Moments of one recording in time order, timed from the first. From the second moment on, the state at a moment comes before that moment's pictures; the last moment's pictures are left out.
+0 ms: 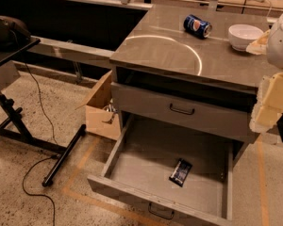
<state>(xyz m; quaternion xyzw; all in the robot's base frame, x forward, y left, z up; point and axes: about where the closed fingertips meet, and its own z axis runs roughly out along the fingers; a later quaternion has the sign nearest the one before) 0.438 -0.216 0.978 -0.60 0.78 -0.04 0.16</state>
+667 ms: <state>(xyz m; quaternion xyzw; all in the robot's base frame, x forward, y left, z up) 0.445 -0.218 0.955 -0.62 0.77 -0.04 0.17</state>
